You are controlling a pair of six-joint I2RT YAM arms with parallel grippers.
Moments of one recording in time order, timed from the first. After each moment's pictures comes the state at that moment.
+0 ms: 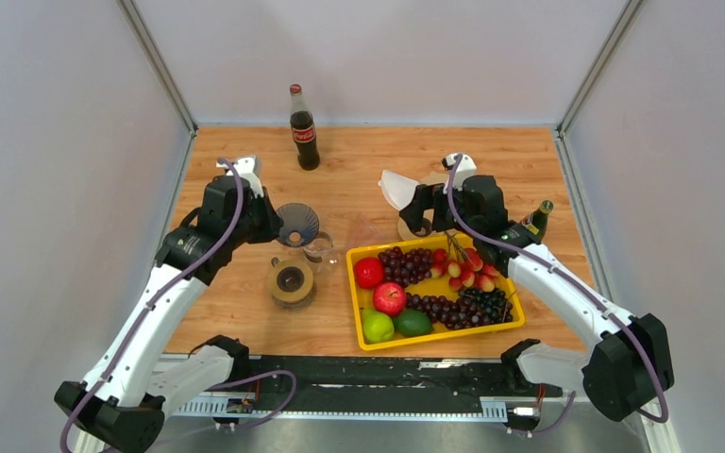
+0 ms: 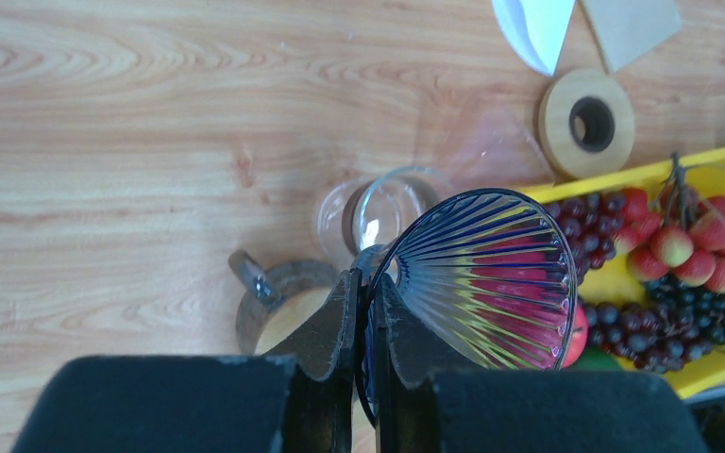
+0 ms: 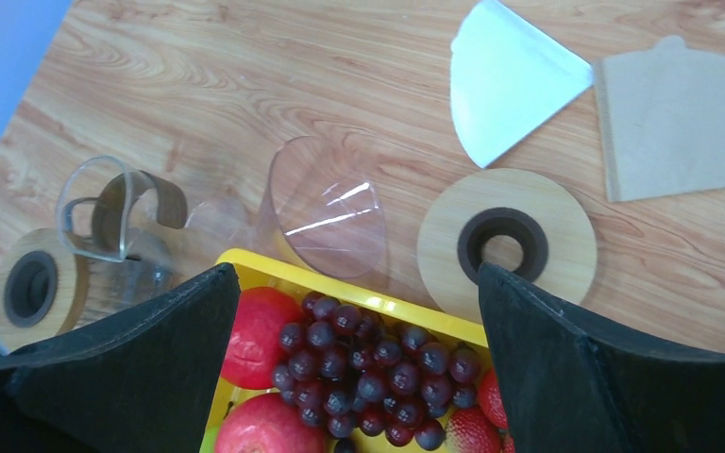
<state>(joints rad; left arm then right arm) -0.40 0.97 1.12 -0.76 -0.08 -0.44 0.49 1.18 0.86 -0.09 -0.11 0.31</state>
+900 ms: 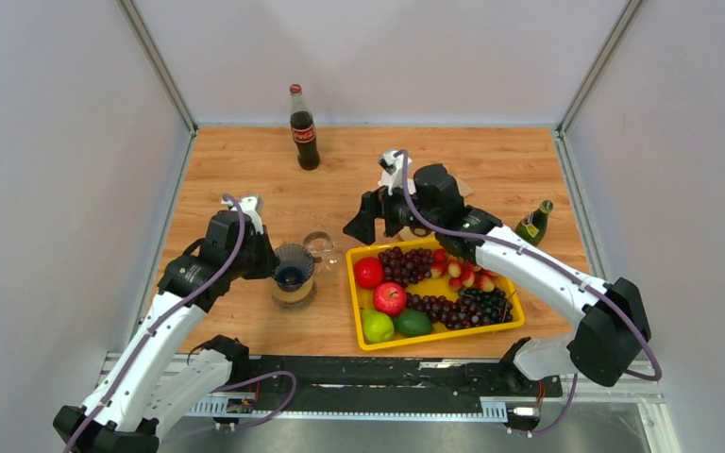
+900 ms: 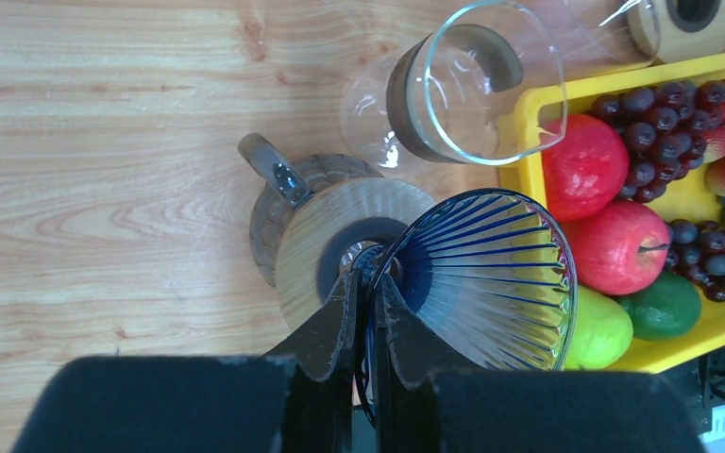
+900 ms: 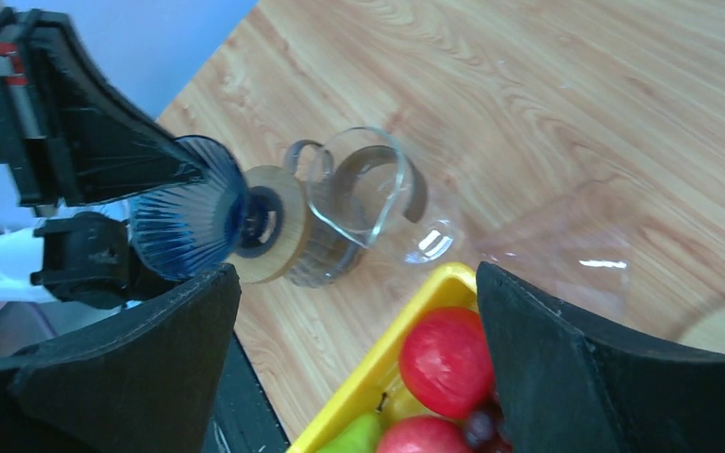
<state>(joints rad) -0.40 0.79 0.87 -0.86 -0.02 -0.44 0.71 1.35 1.09 -0.09 -0.34 0.35</state>
